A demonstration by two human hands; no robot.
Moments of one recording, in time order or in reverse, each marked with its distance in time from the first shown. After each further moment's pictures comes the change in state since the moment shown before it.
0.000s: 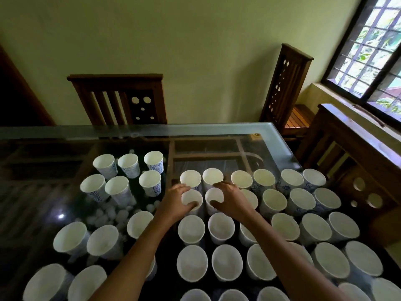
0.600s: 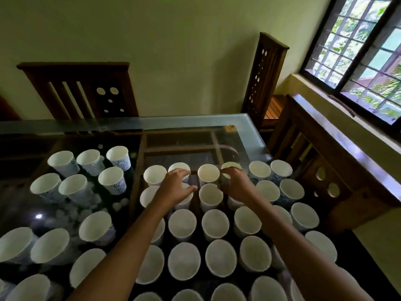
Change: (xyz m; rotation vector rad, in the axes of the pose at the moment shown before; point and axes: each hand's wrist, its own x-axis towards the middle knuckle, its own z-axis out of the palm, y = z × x) left_hand 0.031 0.079 0.051 -0.001 -0.039 0.063; right_hand -0.011 0.090 -0.059 -0.027 0.006 0.202
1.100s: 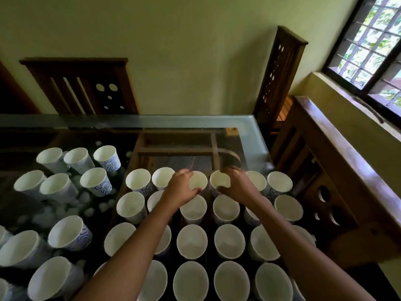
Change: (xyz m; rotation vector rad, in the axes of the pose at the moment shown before) left_hand 0.051 0.040 0.061 0.137 -0.033 -0.146; right_hand 0.049 0.066 -0.019 0.015 -0.050 -0.108
